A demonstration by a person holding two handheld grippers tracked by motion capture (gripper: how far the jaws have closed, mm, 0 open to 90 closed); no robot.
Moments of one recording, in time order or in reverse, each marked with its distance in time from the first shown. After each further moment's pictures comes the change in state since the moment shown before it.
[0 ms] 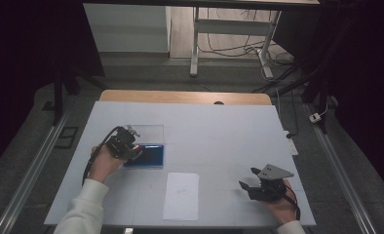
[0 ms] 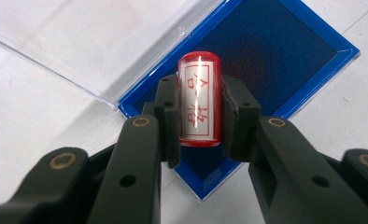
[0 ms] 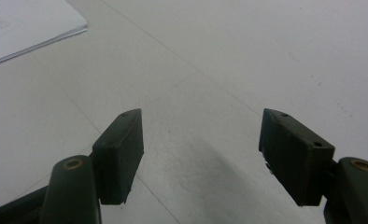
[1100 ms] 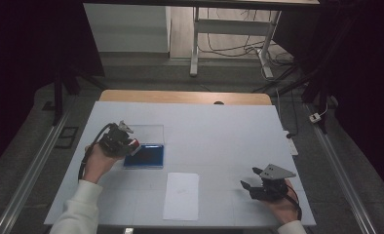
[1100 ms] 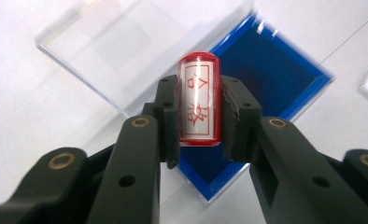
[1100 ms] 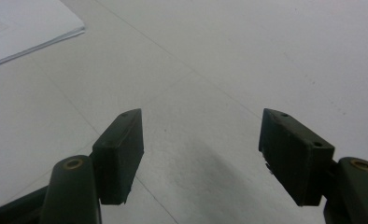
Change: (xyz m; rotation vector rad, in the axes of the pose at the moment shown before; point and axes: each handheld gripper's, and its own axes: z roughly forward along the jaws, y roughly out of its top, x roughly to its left) left arm 0.007 -0.008 -0.026 -0.152 -0.001 -0.005; right arm -0.003 -0.002 -0.003 -0.004 -0.009 0.012
